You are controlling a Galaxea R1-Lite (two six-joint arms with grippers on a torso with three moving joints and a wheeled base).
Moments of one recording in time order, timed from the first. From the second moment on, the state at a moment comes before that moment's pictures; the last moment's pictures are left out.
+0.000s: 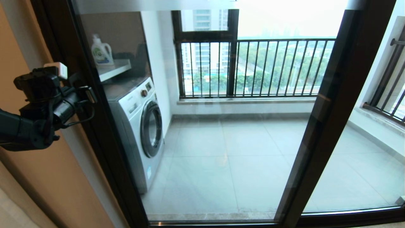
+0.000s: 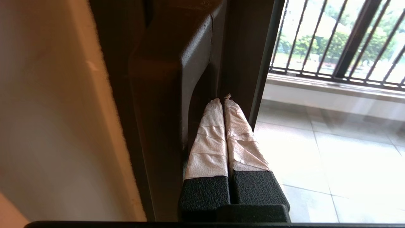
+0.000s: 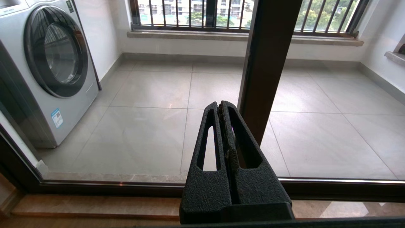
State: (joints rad) left arm 0.18 1.98 -1.15 -0.89 0.09 -0.05; right arm 0.00 0.00 0.00 -0.02 0.04 -0.08
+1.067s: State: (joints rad) left arm 0.17 1.95 -1.13 -0.88 0.08 -0.05; right arm 0.00 0.00 0.00 -0.02 0.04 -0.08
